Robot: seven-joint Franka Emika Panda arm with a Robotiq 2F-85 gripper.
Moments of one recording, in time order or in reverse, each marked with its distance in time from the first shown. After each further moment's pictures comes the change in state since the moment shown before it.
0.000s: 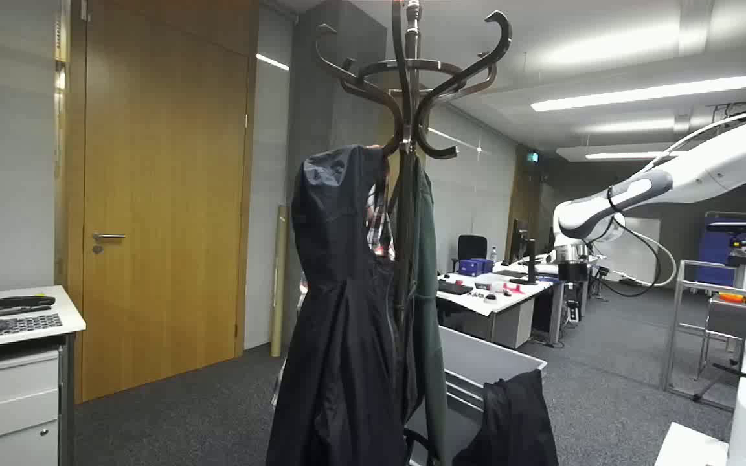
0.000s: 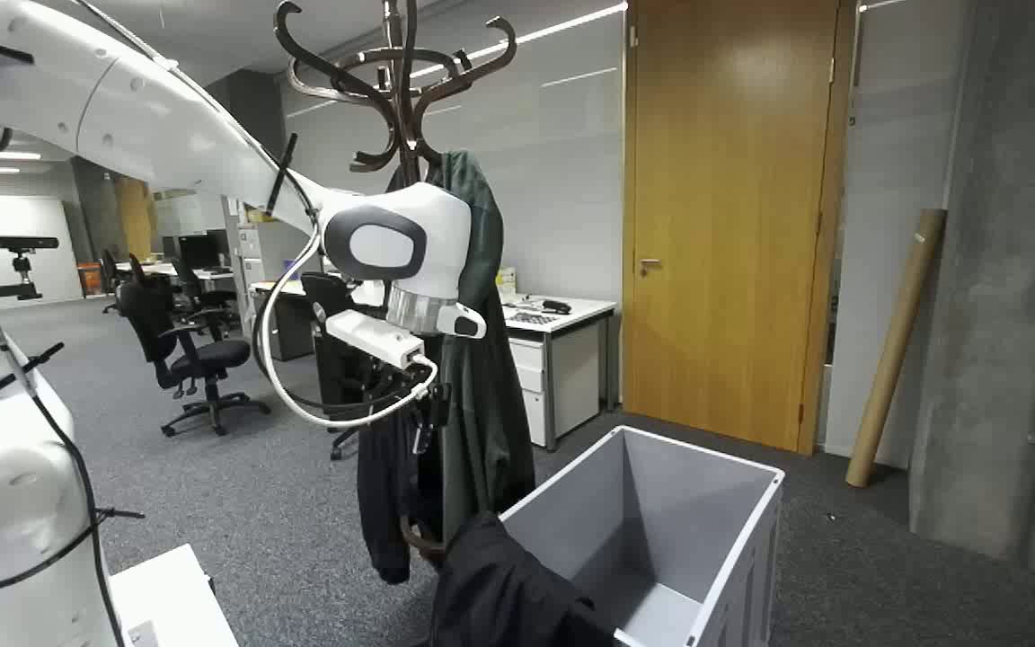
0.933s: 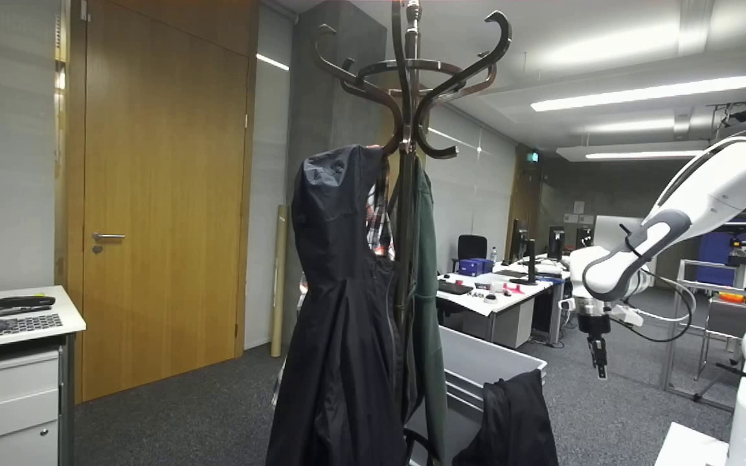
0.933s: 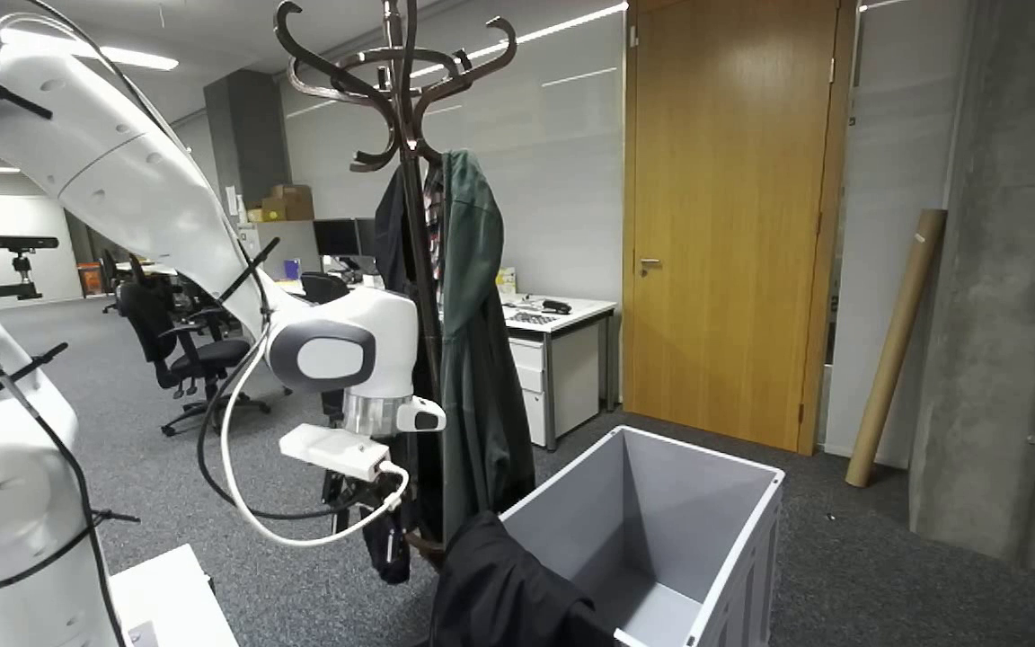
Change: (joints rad) arm -0.068 0.009 0.035 -0.378 -0.220 0.435 -0.046
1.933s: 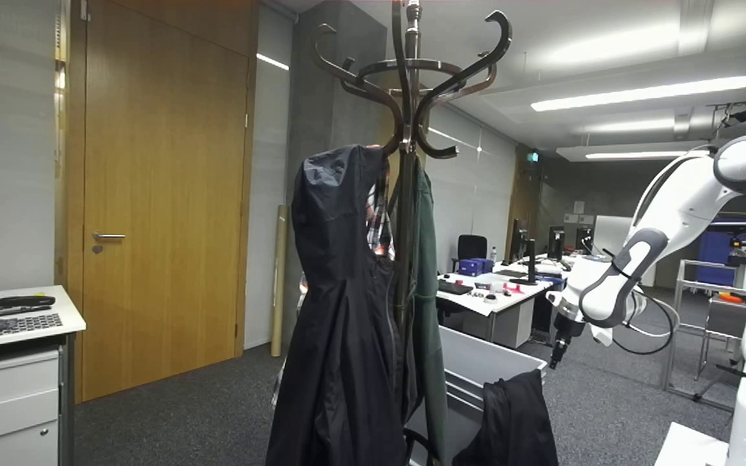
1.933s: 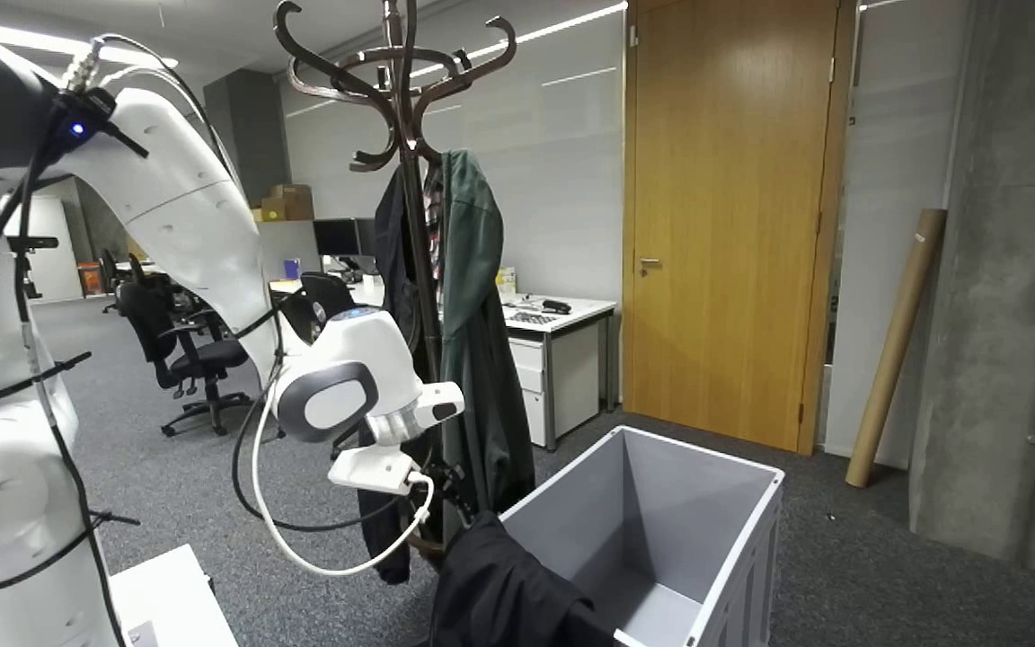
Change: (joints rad) arm -0.011 0.197 0.038 -0.026 0.006 0.701 0.156
